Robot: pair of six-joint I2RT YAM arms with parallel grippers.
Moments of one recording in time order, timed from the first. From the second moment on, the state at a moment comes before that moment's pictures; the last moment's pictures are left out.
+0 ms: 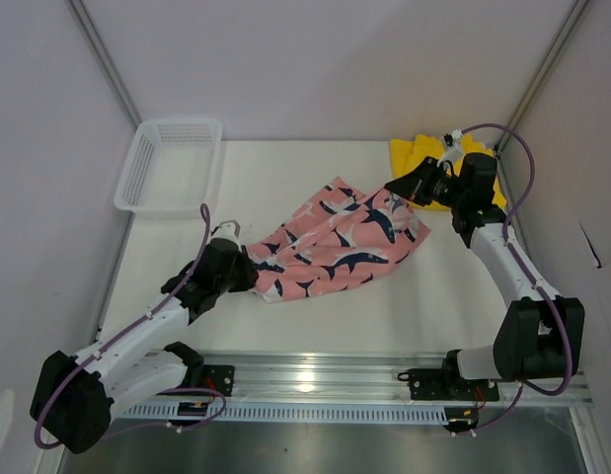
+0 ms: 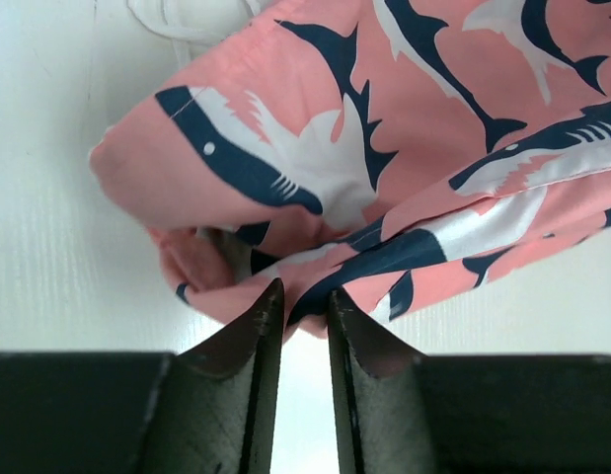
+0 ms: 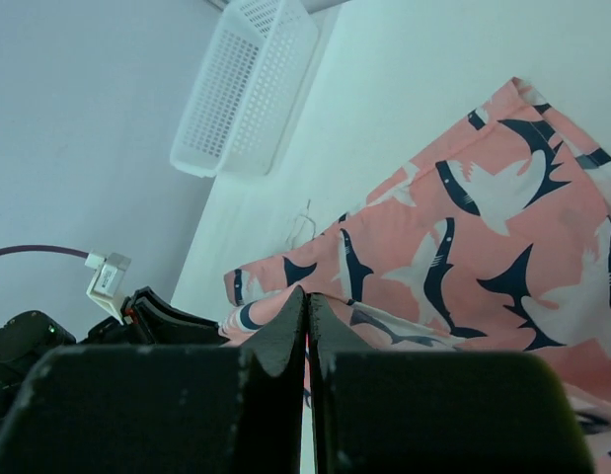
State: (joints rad) left arm -0.53 0.96 0.53 -0.32 -0.13 -0.58; right arm 0.07 1.38 1.05 0.04 -0.72 0.62
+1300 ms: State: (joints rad) left arm -0.53 0.95 0.52 -0.36 -0.18 -0.58; right arm 0.16 1.70 0.90 0.08 -0.60 0.55
